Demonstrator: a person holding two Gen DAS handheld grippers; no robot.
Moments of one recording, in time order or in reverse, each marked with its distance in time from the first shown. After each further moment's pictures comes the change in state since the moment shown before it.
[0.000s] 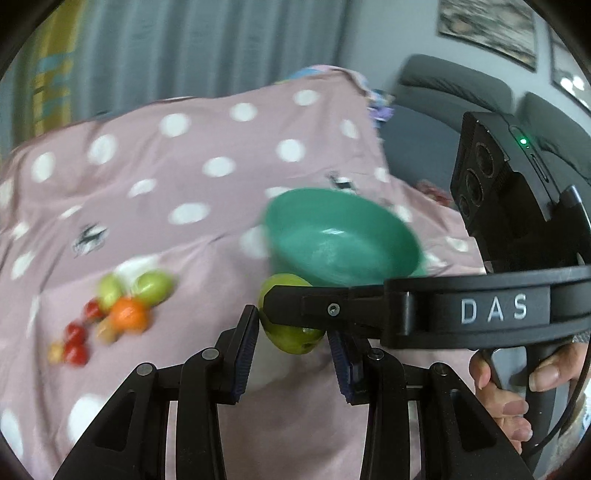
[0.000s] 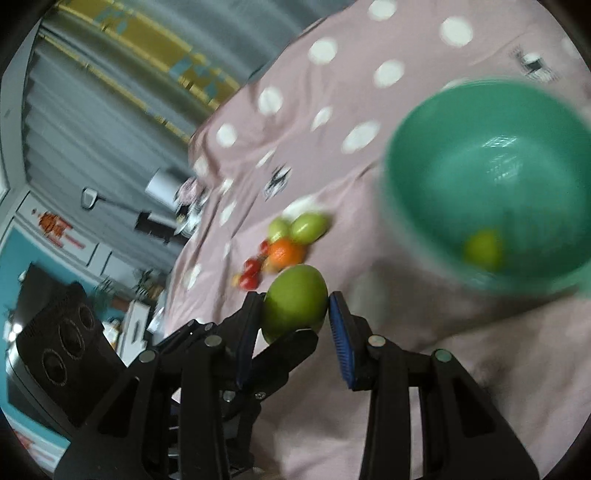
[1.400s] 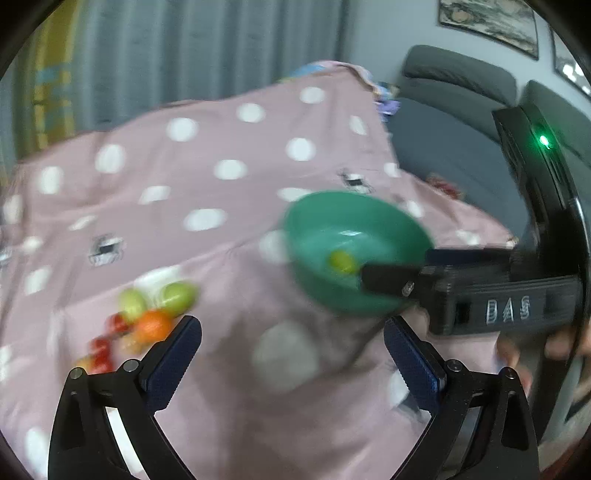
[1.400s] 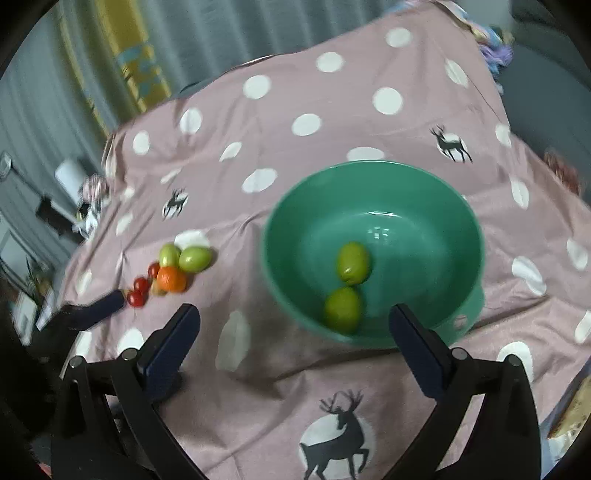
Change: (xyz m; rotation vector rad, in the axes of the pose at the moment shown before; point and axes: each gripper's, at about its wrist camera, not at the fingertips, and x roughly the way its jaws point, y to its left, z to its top) left arm -0.029 0.027 -0.006 0.025 0.018 0.122; right arm -0.024 0.011 0.014 -0.195 -0.083 -0.487
